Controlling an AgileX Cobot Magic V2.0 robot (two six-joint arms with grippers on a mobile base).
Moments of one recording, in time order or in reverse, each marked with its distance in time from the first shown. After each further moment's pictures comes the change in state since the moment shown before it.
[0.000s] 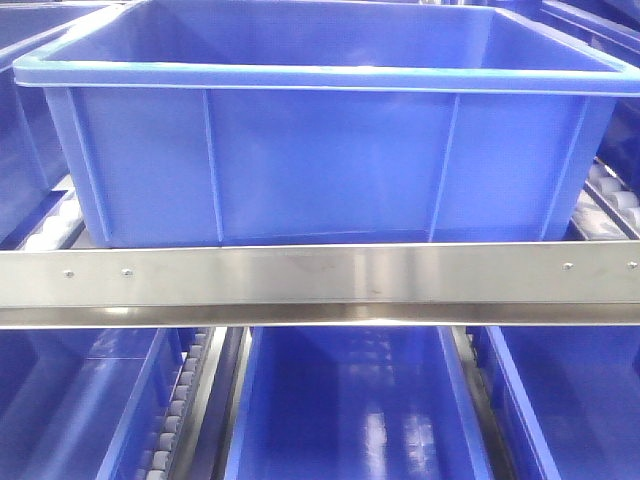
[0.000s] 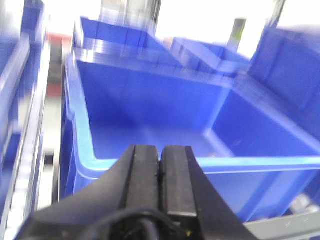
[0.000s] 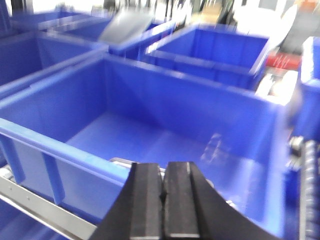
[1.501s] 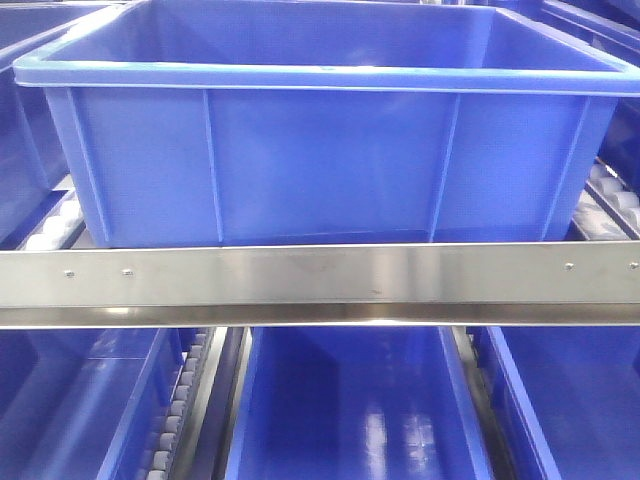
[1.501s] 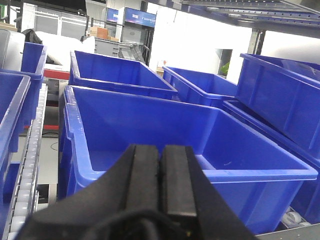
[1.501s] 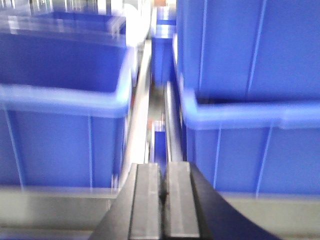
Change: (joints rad) left arm 0.000 -0.123 0.048 0.004 -0.005 0.000; right arm -0.382 -0.591 0.489 0.934 0.084 -0.880
